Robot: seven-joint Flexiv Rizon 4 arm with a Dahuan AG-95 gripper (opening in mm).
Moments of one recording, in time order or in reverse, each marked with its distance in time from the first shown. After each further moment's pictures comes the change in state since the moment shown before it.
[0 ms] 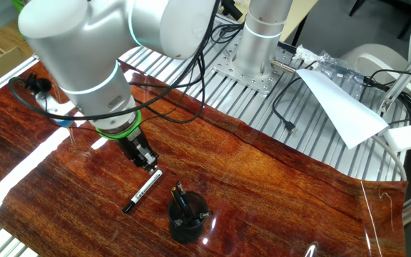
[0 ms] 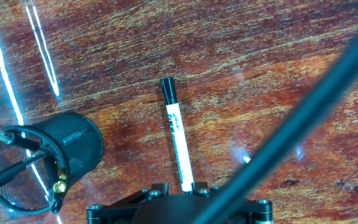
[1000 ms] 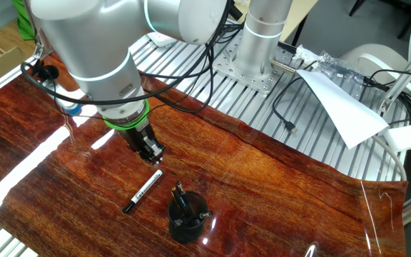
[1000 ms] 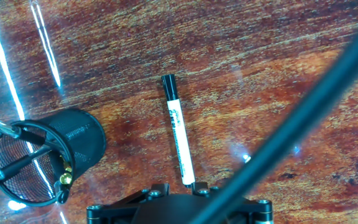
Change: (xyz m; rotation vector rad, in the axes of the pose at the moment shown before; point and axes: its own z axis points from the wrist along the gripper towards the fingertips) arm 0.011 0.004 -0.012 0.029 -0.037 -0.047
